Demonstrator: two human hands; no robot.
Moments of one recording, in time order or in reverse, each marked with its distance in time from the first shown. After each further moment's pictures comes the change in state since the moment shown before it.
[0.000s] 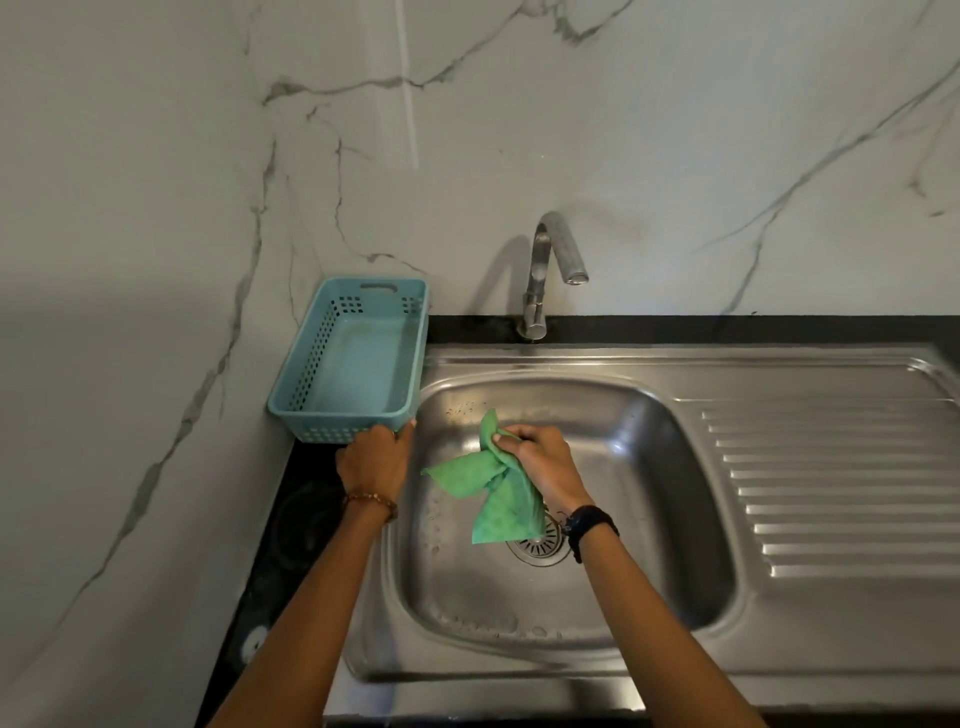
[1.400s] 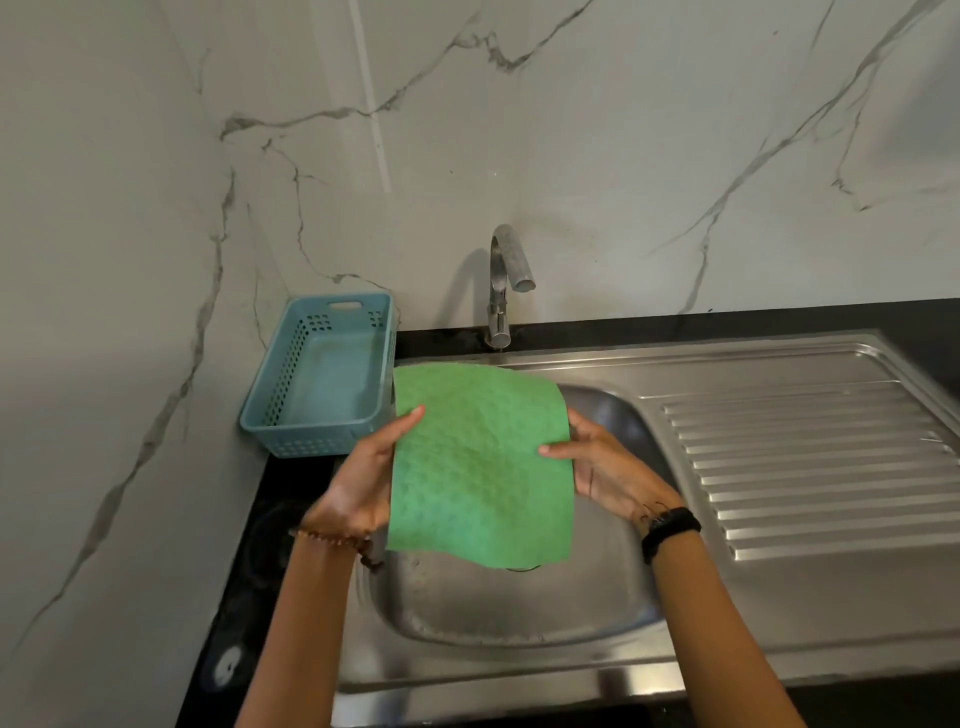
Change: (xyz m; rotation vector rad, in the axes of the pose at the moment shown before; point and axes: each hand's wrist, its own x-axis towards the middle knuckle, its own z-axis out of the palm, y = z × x) left_hand -0.045 0.040 -0.055 -1.383 -1.055 -0.060; right_hand -0.028 -0.016 -0.096 0.433 -0.350 0.077
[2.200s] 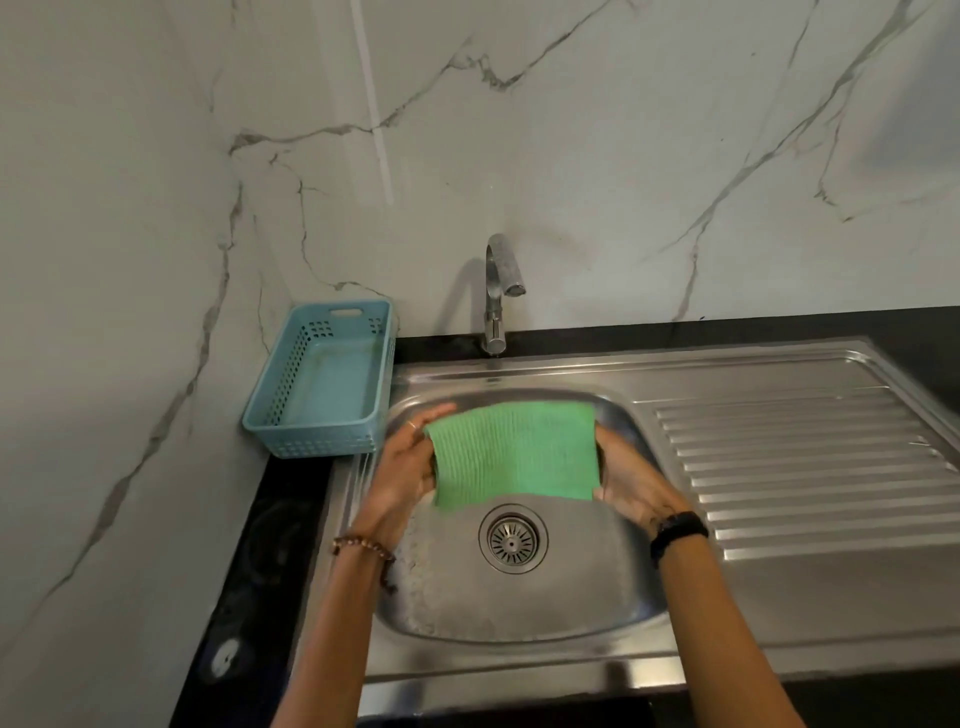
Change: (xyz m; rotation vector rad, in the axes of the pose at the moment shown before) left_hand 0.012 -0.026 0.037 0.358 0.447 0.319; right_hand -0.020 -0.001 -0.016 -0.024 0.201 0.026
